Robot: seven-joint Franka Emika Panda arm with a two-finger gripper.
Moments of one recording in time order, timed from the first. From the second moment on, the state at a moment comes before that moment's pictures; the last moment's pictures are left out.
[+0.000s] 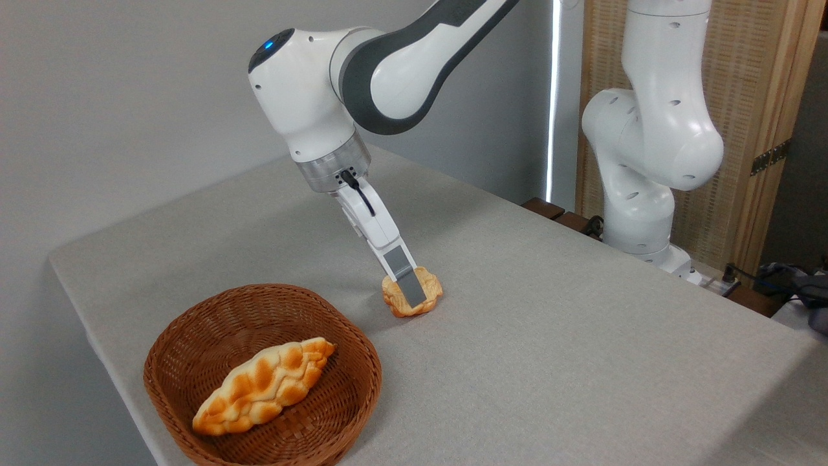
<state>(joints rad) -0.28 -0.06 0.00 -2.13 0.08 1.80 0.74</state>
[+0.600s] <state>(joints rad) -0.28 -0.06 0.00 -2.13 0.09 1.80 0.83</state>
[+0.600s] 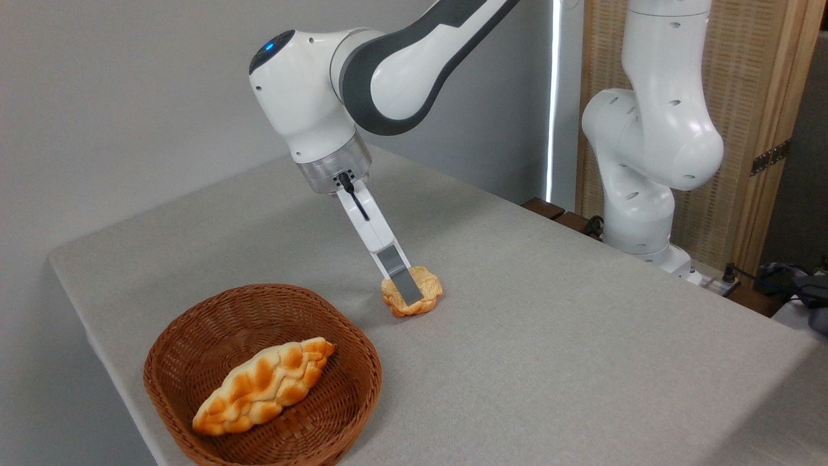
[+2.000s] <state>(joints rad) -0.27 -0.06 0.02 -1.88 -0.02 2.03 0.78</state>
